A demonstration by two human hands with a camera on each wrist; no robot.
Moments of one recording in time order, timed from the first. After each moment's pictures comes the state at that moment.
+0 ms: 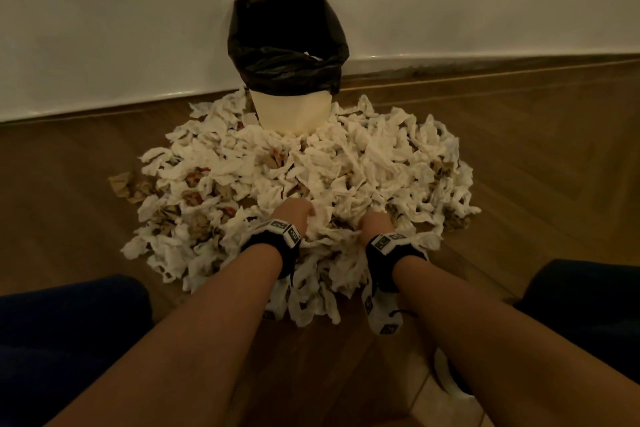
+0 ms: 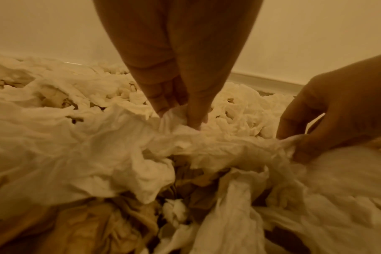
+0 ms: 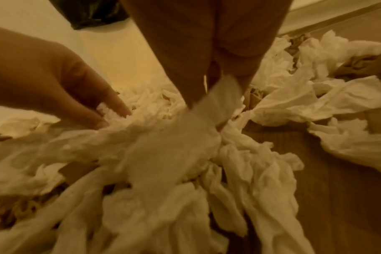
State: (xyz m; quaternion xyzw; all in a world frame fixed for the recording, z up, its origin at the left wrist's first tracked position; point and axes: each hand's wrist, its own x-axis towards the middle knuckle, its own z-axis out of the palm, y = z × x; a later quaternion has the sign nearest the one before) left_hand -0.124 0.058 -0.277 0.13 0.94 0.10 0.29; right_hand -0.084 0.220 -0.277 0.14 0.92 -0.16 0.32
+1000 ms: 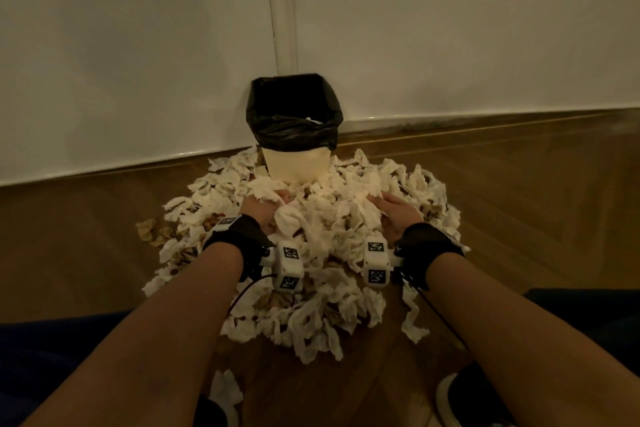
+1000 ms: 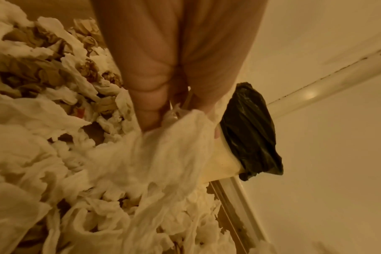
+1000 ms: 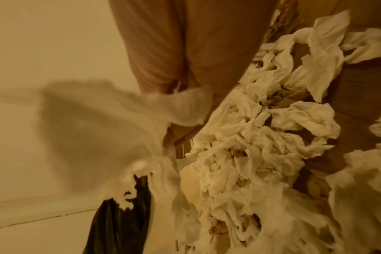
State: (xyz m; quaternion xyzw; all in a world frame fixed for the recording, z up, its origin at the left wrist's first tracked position) left_hand -0.152 0.010 -0.184 -0.22 0.75 0.60 0.19; right_hand -0.095 0.243 -0.153 0.31 0.52 -0.80 0.09
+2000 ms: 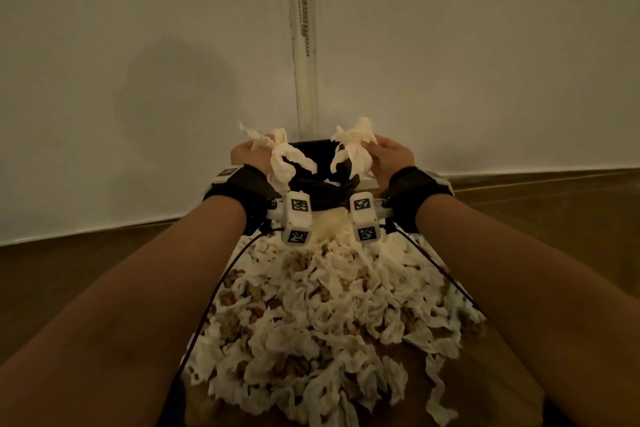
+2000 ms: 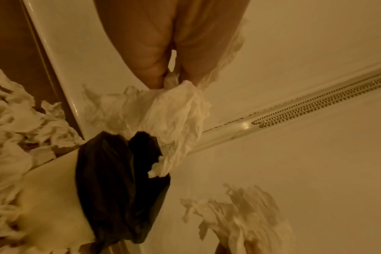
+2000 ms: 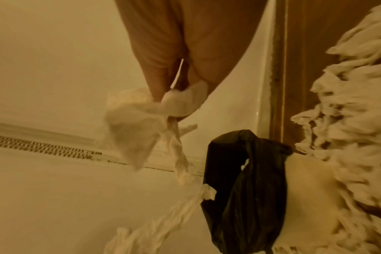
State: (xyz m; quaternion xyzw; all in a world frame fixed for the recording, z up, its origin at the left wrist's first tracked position) left_hand -0.241 0.001 -0.024 -0.19 0.69 0.70 -0.05; right_hand -0.225 0.206 -0.034 0.15 0.54 -0.82 -0.07
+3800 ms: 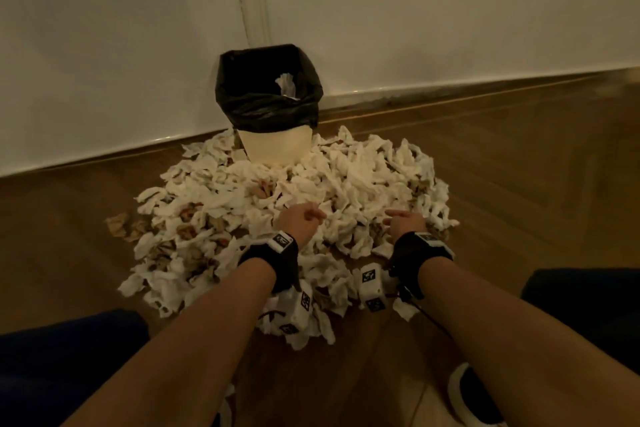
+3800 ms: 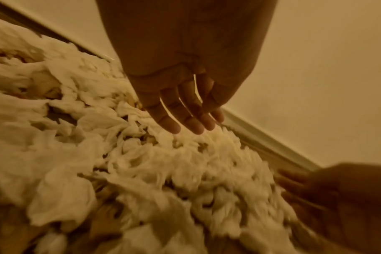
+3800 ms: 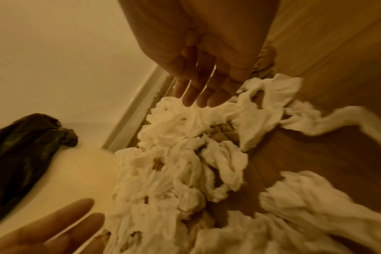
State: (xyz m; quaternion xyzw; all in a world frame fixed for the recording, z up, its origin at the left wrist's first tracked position) left_hand -0.116 0.086 -0.229 0.02 0.89 0.41 0.22; right_hand -0.080 0.284 -0.250 0.45 0.68 -0.57 0.07
